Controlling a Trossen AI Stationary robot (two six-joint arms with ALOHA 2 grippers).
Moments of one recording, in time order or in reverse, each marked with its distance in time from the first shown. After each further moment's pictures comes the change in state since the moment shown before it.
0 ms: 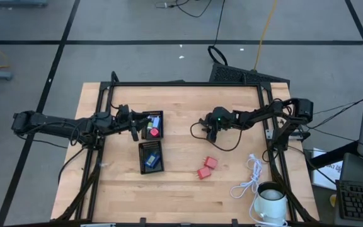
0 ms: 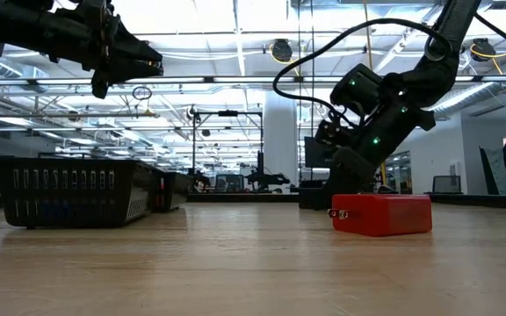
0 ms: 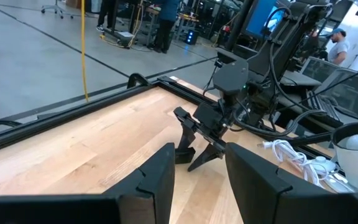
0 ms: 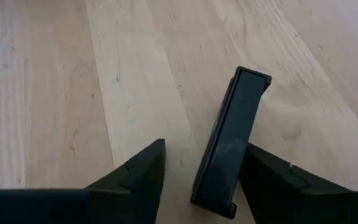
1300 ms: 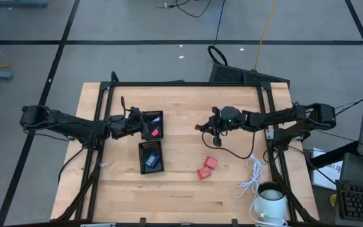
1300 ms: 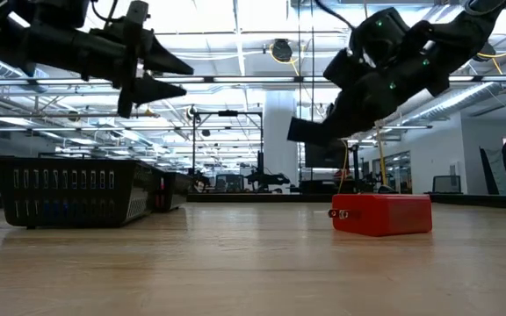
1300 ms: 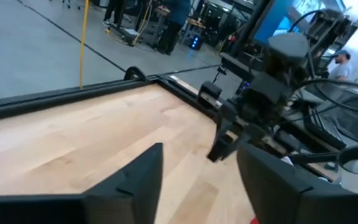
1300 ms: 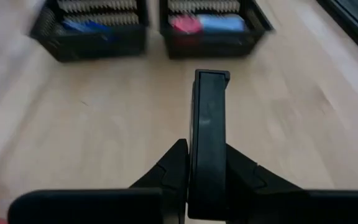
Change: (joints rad) left arm 0.001 0.356 0.000 0.370 -0.023 -0.109; right arm 0.098 -0.295 -0.003 0.072 -0.159 -0.108
